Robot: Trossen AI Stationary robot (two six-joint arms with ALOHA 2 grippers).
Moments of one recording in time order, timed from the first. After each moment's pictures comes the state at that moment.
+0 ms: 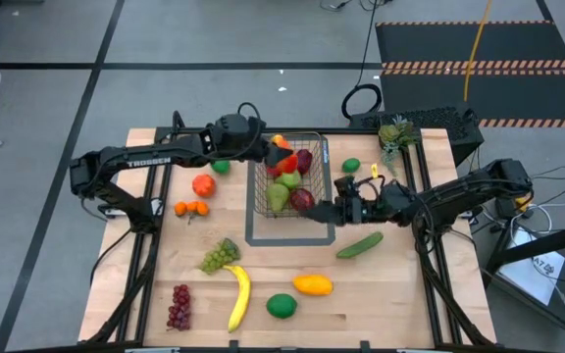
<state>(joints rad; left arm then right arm) 0.35 1.47 1.15 -0.05 0.09 -0.69 0.18 1.30 0.67 0.94 0.06 1.24</state>
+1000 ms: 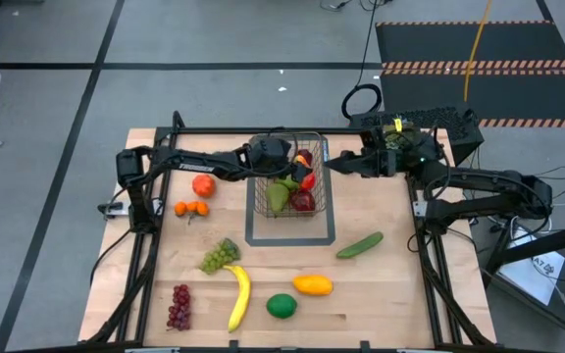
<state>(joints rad) 0.30 1.84 1.15 0.21 0.04 -0.82 -0.34 1.04 0.68 0.79 -0.56 1.24</state>
